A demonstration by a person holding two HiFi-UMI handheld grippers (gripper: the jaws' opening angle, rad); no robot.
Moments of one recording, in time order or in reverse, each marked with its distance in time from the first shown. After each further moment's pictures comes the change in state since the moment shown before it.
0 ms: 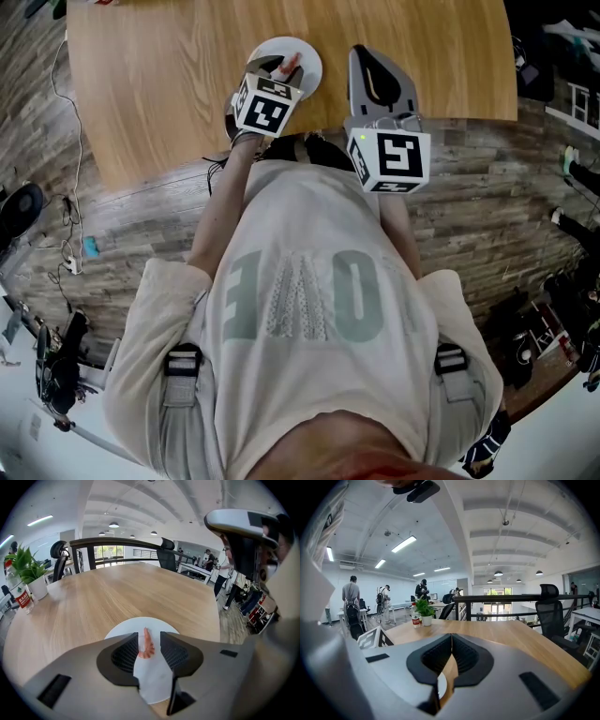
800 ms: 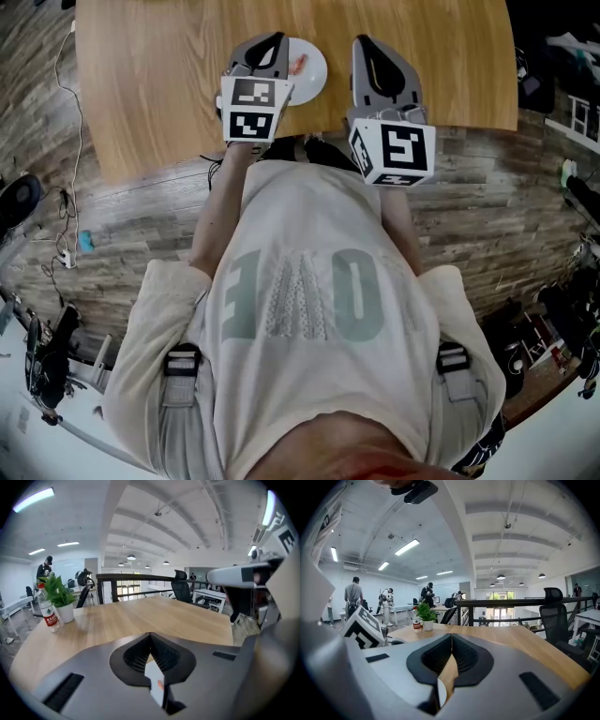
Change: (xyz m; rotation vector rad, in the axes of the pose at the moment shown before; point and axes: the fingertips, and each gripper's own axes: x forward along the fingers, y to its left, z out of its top) left arm -0.069 0.043 0.076 -0.072 -0.372 0.196; right arm 0.014 0.002 0.021 -0.020 -0.047 0.027
